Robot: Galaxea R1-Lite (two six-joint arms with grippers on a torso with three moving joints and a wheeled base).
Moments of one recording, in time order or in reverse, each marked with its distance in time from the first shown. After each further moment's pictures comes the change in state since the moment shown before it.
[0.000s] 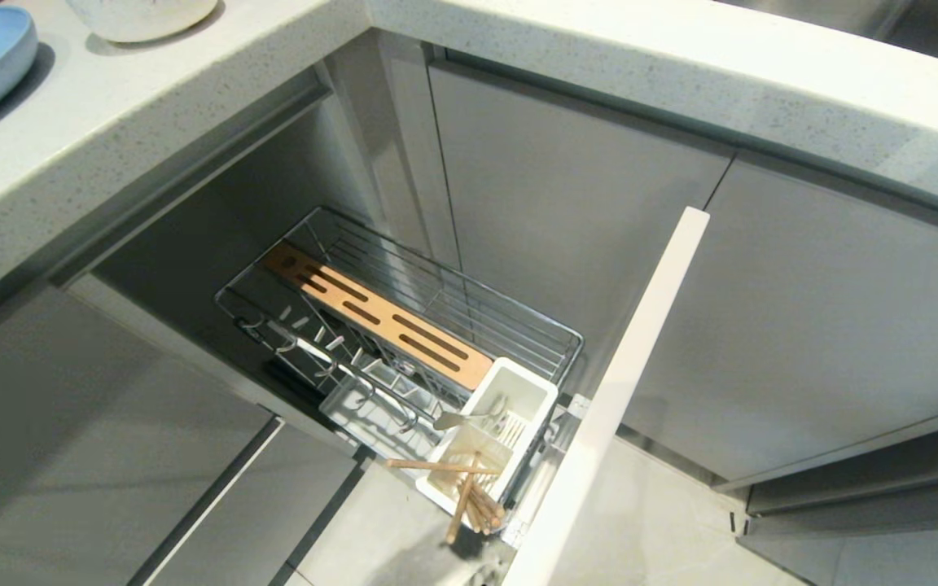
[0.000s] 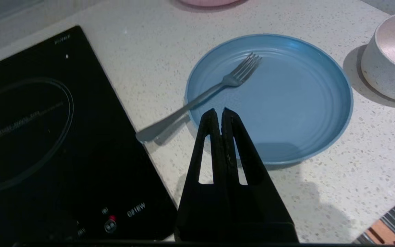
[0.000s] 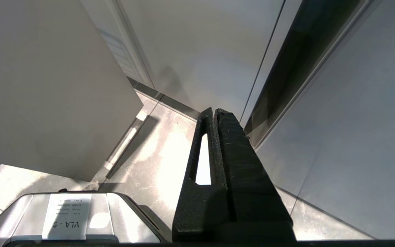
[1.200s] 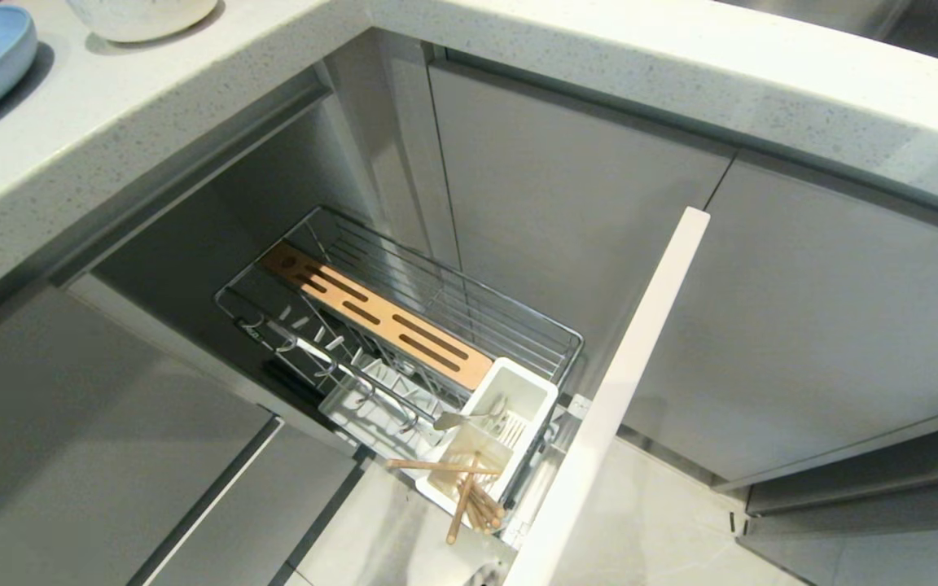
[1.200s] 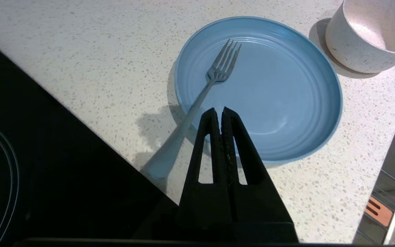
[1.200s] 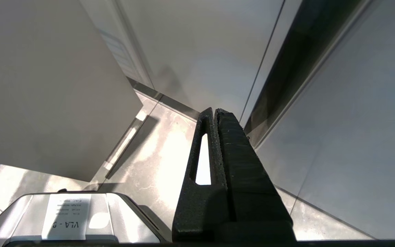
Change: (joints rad) left arm 0.343 0.384 -0.228 -0.031 -0.778 0.037; right arm 0.000 0.000 0.000 0.000 0.000 0.000
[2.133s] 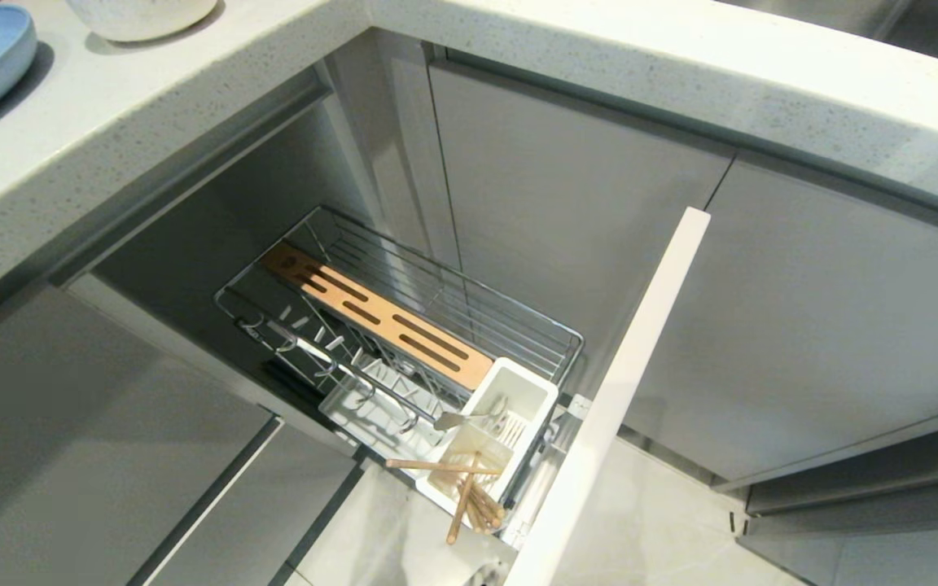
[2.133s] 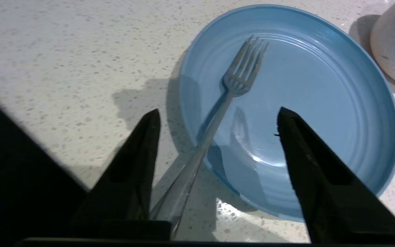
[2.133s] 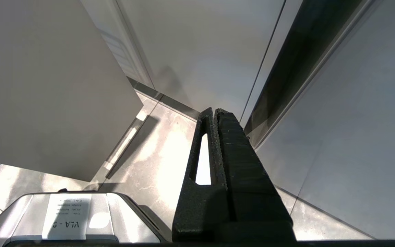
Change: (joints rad) left arm -0.335 0.083 -0.015 0.010 0.319 0.003; right arm 0.000 0.000 0.000 0.000 0.000 0.000
